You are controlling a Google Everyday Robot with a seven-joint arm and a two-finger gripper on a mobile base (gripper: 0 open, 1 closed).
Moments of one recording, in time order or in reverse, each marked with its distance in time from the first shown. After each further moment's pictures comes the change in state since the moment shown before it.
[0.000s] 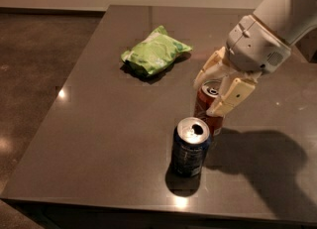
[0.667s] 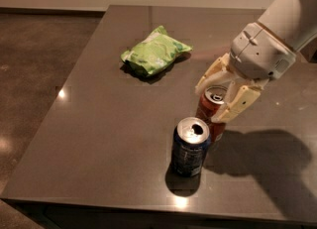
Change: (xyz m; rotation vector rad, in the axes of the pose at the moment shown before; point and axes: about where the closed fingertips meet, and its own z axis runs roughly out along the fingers) arm 0.006 0.015 0.004 -0.051 -0.040 -0.079
